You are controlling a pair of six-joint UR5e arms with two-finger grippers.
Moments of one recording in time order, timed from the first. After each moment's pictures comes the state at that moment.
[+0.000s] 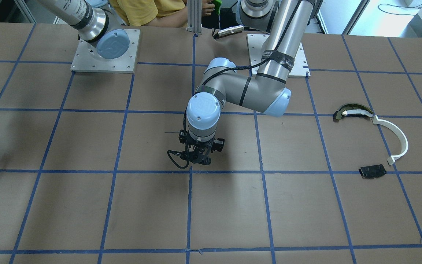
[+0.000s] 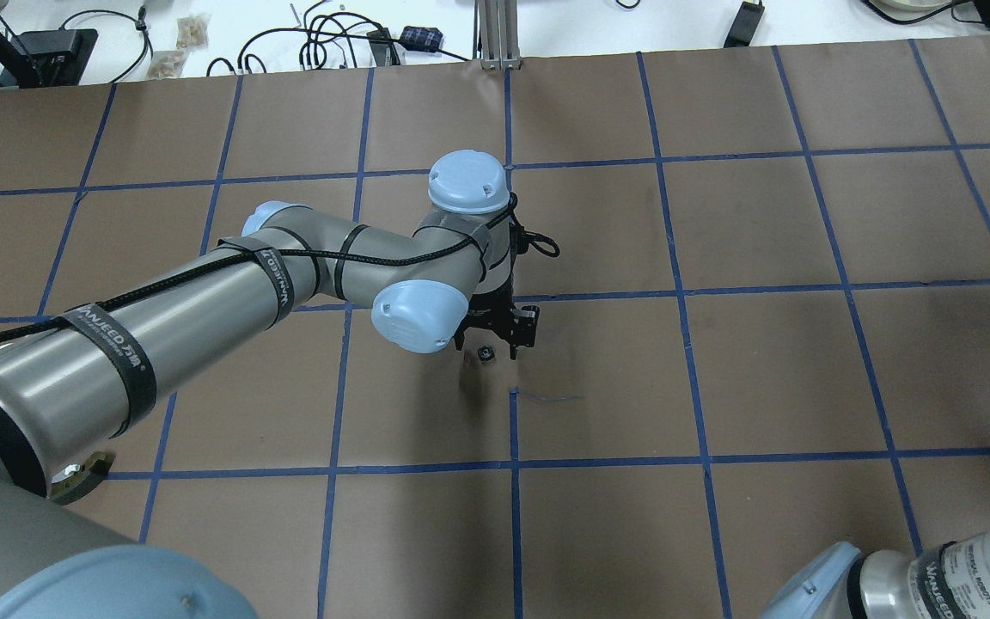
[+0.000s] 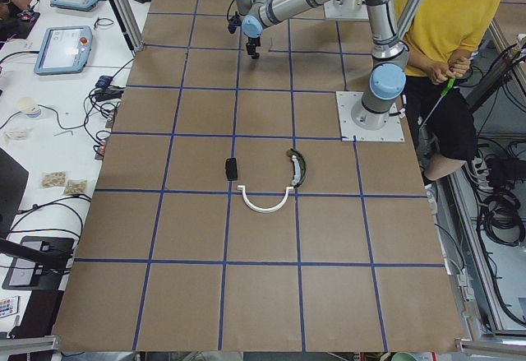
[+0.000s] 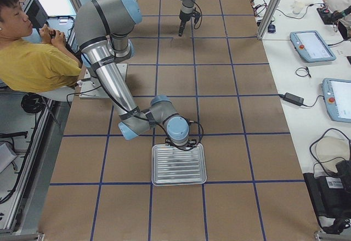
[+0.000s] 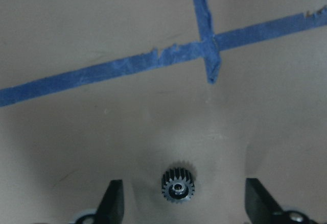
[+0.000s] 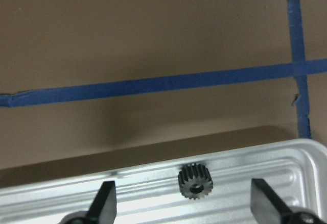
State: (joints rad) left arm -1.94 -2.07 -1.75 -1.06 1.52 -0.14; right arm 0.56 -1.05 1.73 -2.20 -1.43 -2.49
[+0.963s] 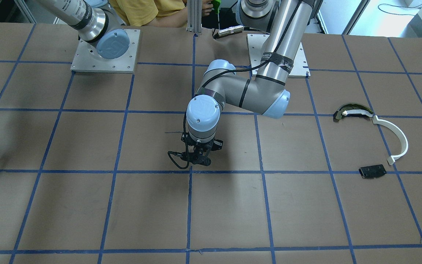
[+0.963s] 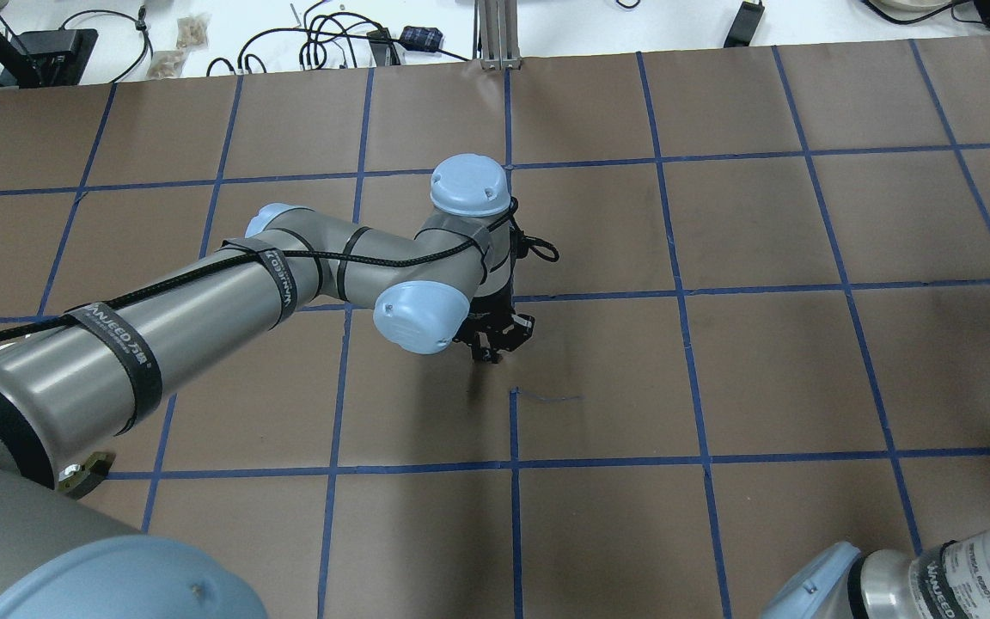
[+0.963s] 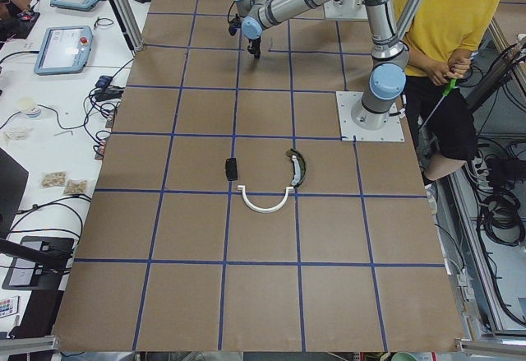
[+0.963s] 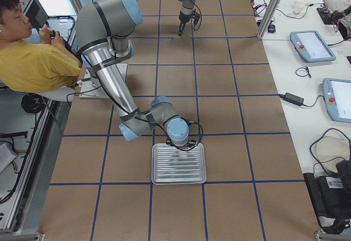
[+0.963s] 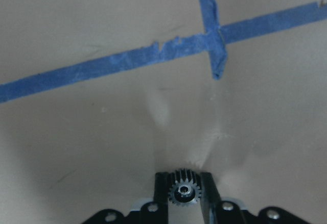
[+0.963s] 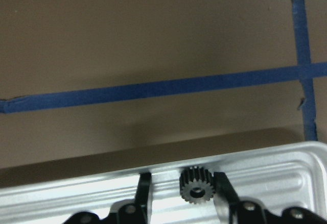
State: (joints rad) left arm -1.94 -2.08 -1.75 -1.07 1.52 -0.13; right arm 0.56 -1.05 1.73 -2.20 -1.43 -2.49
